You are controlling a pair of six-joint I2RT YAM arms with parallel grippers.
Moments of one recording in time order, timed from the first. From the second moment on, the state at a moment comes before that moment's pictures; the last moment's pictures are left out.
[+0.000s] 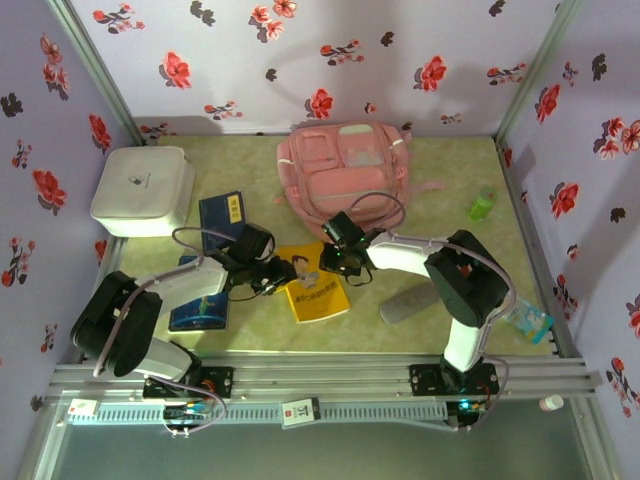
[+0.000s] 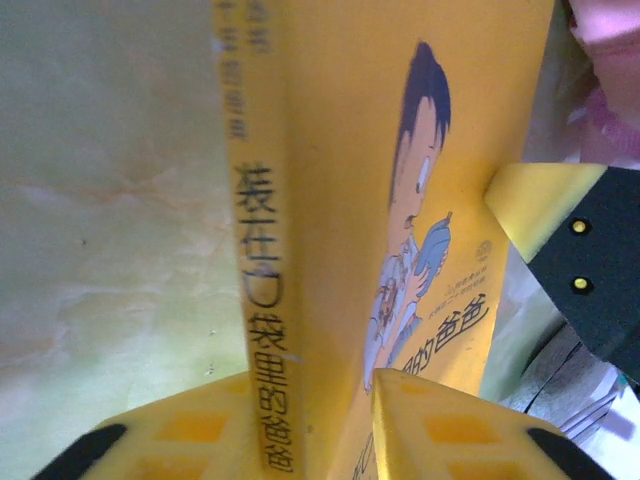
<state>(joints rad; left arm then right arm) -0.63 1.44 0.68 -0.25 0.37 -1.02 0.76 1.81 1.02 -0.31 -0.09 0.88</state>
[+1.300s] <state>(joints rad) -0.32 1.47 1.17 -0.04 0.39 -1.07 0.51 1.62 0.86 0.62 -0.35 1.43</state>
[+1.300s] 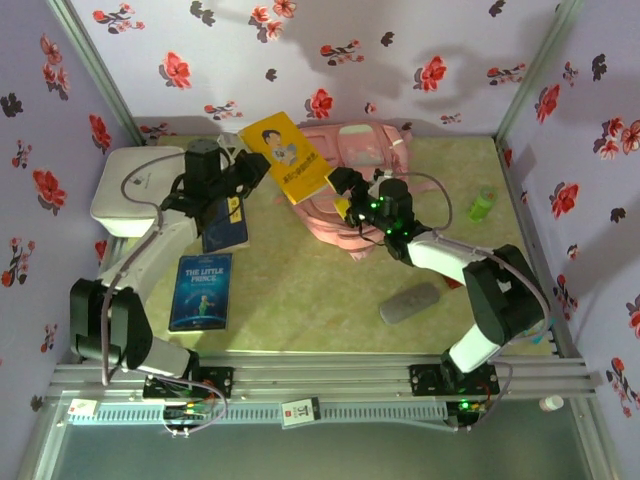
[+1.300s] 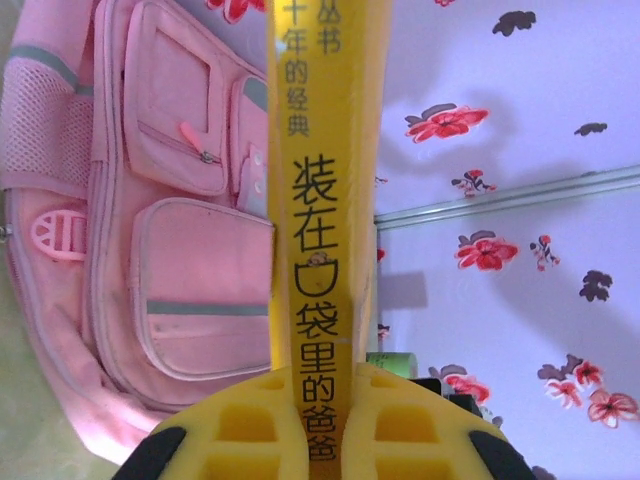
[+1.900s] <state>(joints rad) -0.32 1.52 1.16 0.18 0.44 -1.29 0.53 1.80 0.96 0.89 -0.40 1.76</state>
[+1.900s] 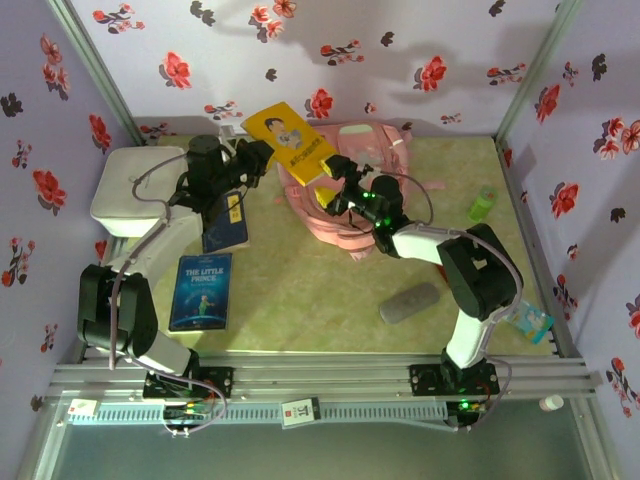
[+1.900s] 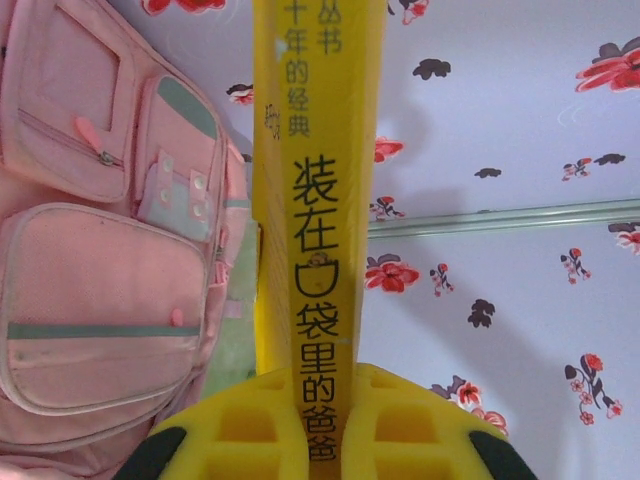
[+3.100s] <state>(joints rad) -0.61 1.89 1.63 -0.48 0.32 -0.33 0.30 1.07 0.84 -0.15 -0.03 0.90</state>
